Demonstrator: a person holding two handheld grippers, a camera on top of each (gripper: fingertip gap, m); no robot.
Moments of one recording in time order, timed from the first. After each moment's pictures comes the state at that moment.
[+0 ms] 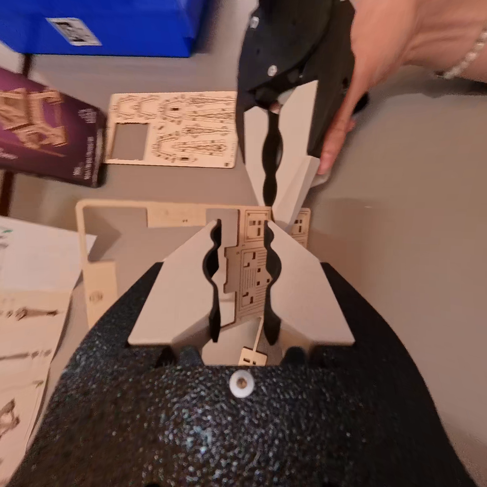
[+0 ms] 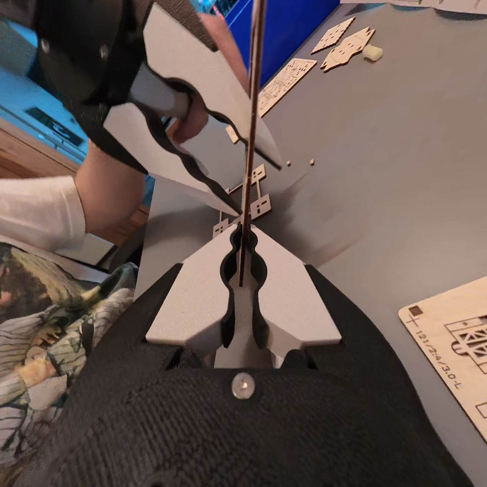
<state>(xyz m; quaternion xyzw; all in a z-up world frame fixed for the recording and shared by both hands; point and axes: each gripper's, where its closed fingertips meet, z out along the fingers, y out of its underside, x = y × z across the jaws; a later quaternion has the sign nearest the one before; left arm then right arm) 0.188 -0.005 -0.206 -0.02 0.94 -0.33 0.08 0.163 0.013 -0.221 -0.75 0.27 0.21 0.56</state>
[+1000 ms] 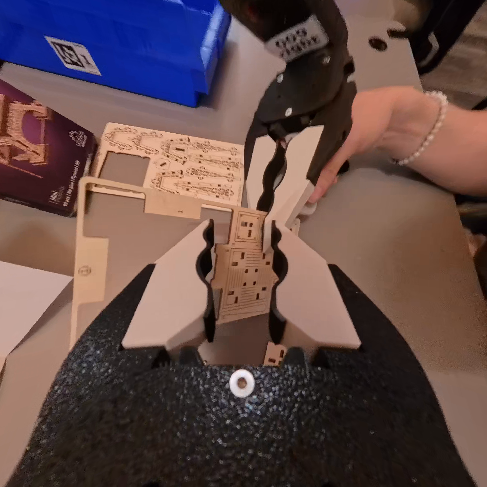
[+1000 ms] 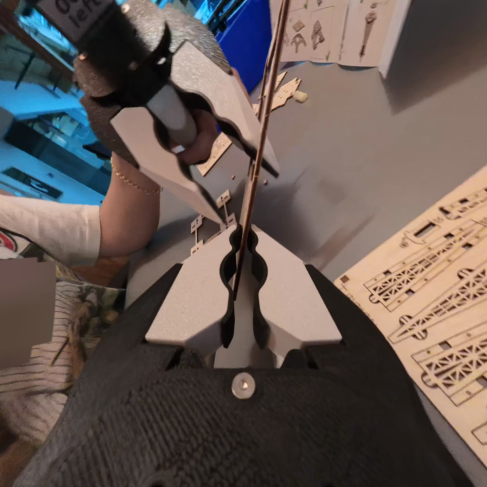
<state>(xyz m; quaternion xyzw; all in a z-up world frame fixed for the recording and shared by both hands) 0.214 -0.038 -0.201 -0.06 0.90 -0.42 -0.04 0.198 -0.013 -0.220 -0.71 0.36 0.17 0.59</state>
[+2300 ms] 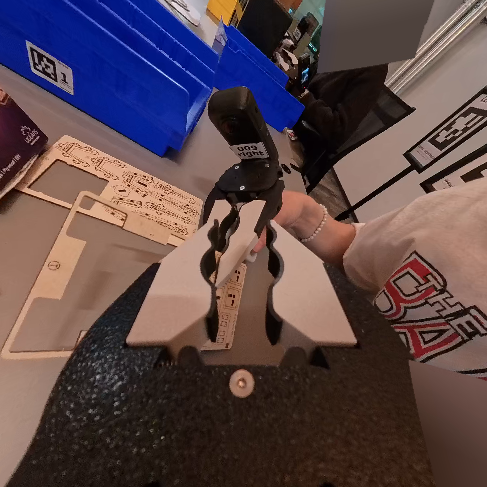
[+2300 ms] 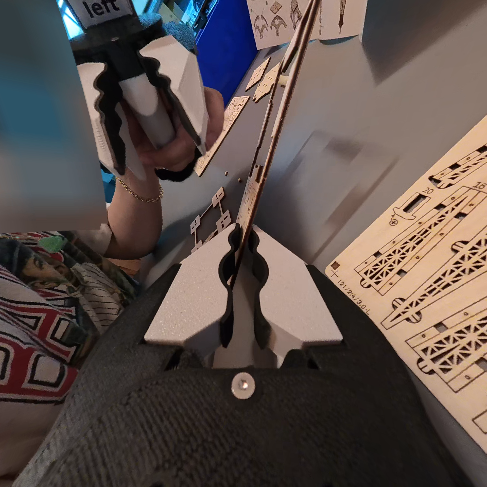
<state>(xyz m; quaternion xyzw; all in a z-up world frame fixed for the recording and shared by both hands) 0.210 -0.045 -0.158 -0.17 0.78 -0.55 -0.24 0.201 -0.015 -0.231 -0.69 0.40 0.20 0.57</state>
